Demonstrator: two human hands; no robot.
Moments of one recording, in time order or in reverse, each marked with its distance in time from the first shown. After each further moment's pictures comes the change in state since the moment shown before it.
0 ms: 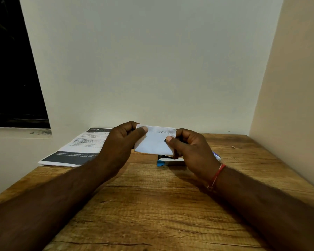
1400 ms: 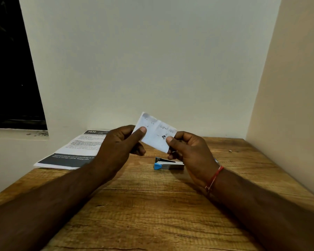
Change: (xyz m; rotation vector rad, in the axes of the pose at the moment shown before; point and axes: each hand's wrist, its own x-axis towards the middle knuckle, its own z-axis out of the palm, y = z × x) left_hand 0.002 -0.006 -0.001 -0.042 -0.021 0.005; right_hand 0.005 0.000 -0.003 0.211 0.032 0.103
